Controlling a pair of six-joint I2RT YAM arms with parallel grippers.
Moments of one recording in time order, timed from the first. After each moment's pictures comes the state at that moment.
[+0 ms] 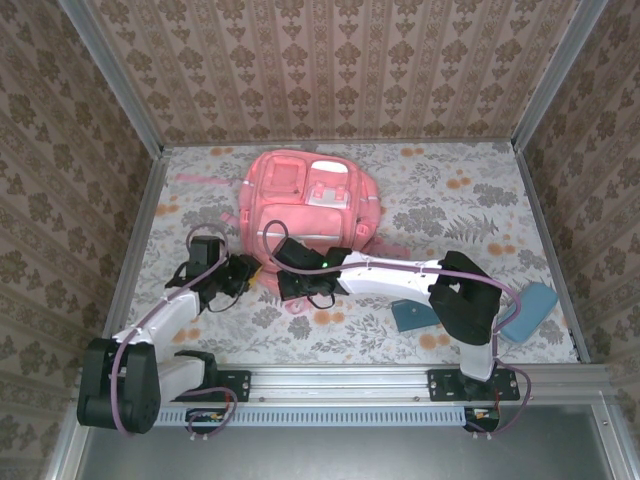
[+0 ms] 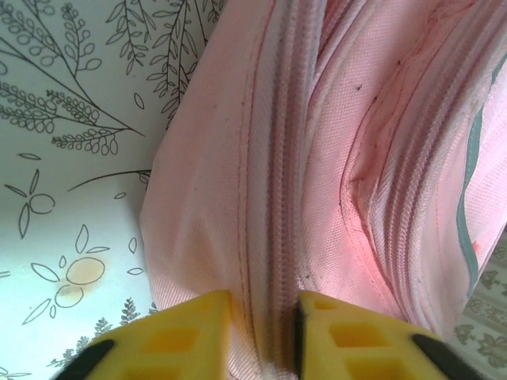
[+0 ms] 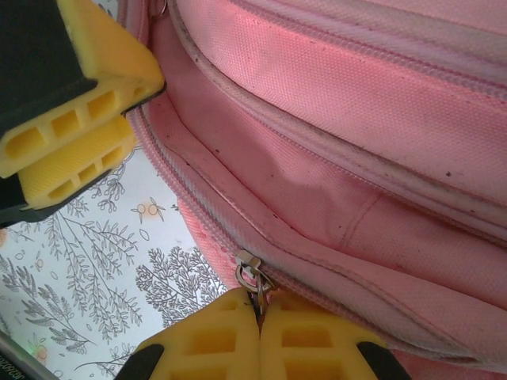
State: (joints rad) left arm -0.19 1.12 0.44 -0.18 0.44 -1.12; right arm 1.04 1.89 1.38 -0.49 0.08 0.76
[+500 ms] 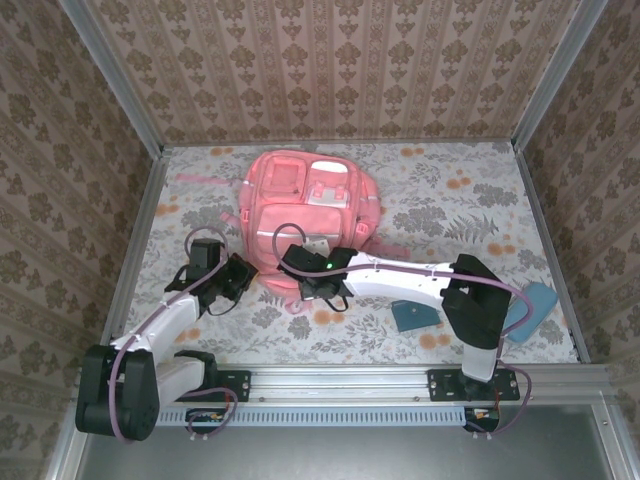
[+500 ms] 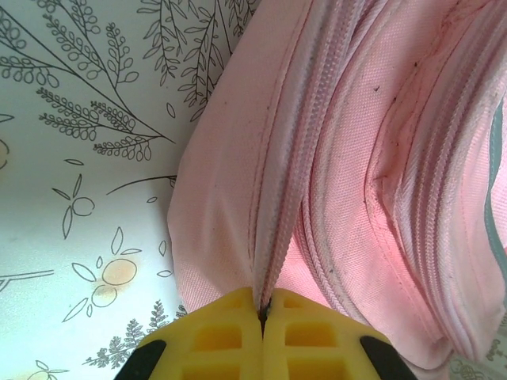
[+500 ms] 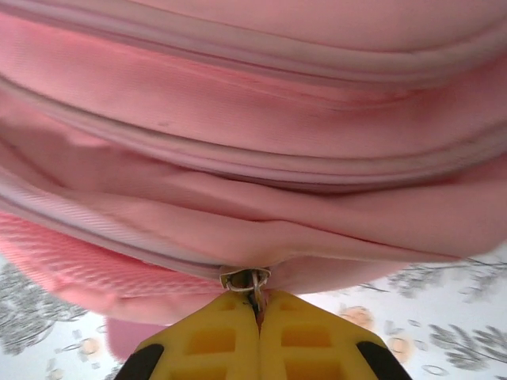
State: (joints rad) left arm -0.20 1.08 0.43 -0.20 0.38 -1.09; right arm 1.05 1.82 1.37 -0.77 0.36 0.85
